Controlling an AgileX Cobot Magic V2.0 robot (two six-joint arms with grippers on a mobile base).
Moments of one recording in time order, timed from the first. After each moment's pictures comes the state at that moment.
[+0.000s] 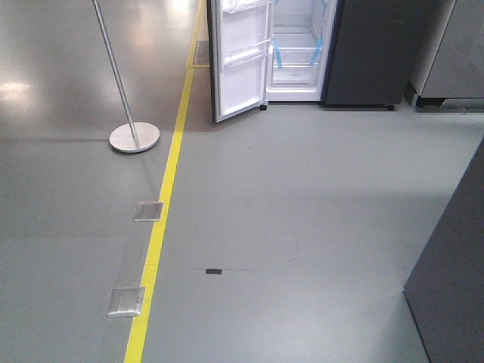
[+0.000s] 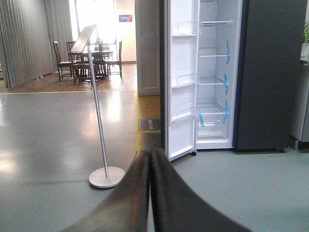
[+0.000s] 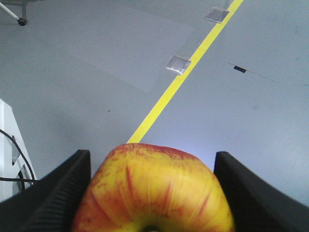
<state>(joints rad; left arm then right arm) -0.02 -0.01 0.02 -0.11 0.01 0.04 0.34 0.28 -0.59 0.40 1.16 -0.17</state>
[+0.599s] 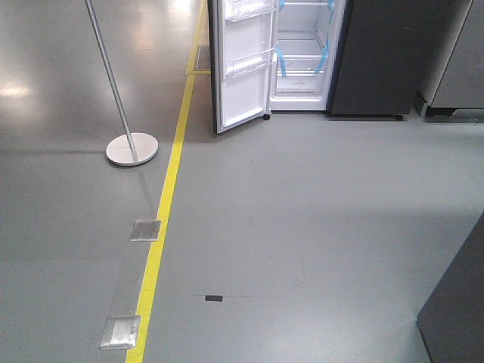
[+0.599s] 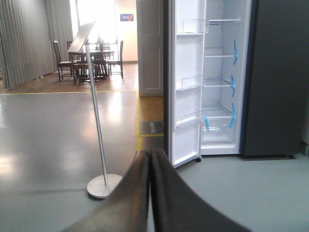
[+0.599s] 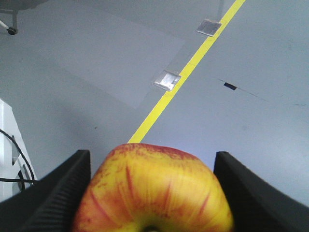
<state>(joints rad) -0.02 -0.01 0.02 -0.11 0.01 0.04 0.34 0.28 -0.59 0.40 1.16 -0.17</state>
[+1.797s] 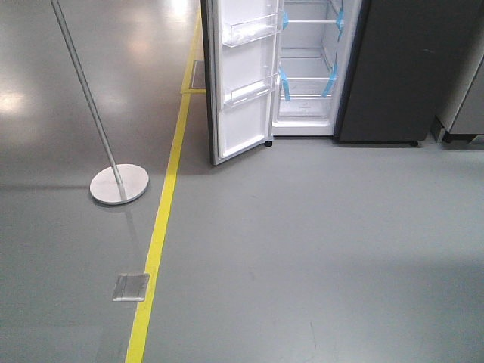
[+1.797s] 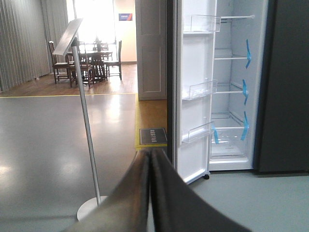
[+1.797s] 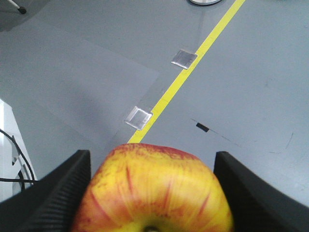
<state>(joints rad) -0.02 -0.01 0.02 -0.11 0.01 0.04 0.34 0.28 -0.59 0.40 1.16 -0.17</state>
